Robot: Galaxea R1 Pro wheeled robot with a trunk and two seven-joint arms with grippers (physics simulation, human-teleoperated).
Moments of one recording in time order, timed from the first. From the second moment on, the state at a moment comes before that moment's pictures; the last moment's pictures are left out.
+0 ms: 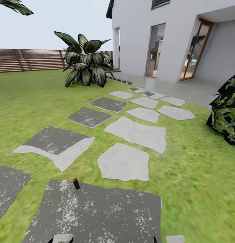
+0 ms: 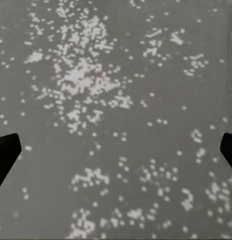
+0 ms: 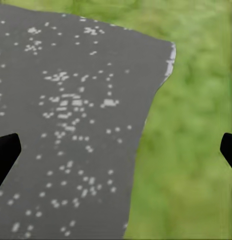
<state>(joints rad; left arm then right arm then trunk) -0.32 0.06 0.11 -0.16 -0.07 -0.44 0.00 -0.18 0.00 0.00 -0.43 0.09 -0.40 -0.08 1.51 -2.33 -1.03</state>
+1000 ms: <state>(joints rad) -0.32 0.06 0.11 -0.16 -0.07 -0.44 0.00 -0.18 0.00 0.00 -0.43 0.09 -0.40 -0.08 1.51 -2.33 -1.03</state>
